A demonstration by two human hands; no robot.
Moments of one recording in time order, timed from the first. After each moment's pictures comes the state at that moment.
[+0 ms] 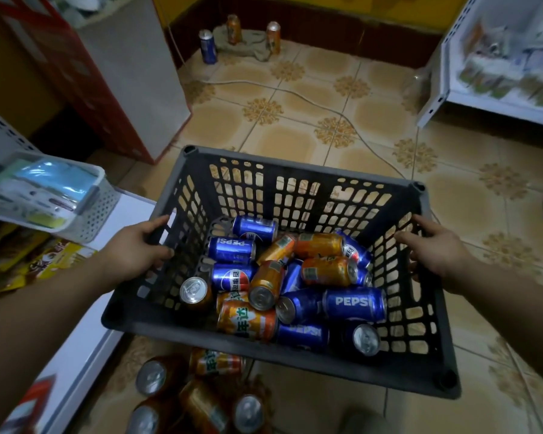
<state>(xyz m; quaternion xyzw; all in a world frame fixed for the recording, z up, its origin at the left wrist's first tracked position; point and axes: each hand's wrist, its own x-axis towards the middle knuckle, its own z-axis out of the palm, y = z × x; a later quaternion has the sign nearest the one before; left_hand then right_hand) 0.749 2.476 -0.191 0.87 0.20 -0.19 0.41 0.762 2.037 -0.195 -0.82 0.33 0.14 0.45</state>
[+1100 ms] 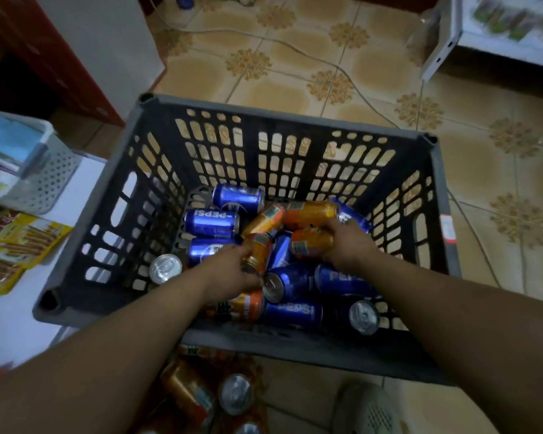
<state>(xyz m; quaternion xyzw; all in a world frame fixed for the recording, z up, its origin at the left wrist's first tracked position) 0.724 2.347 -0.287 0.88 0.00 -0.39 0.27 0.755 2.112 -0.307 -0.93 0.09 0.31 0.16</state>
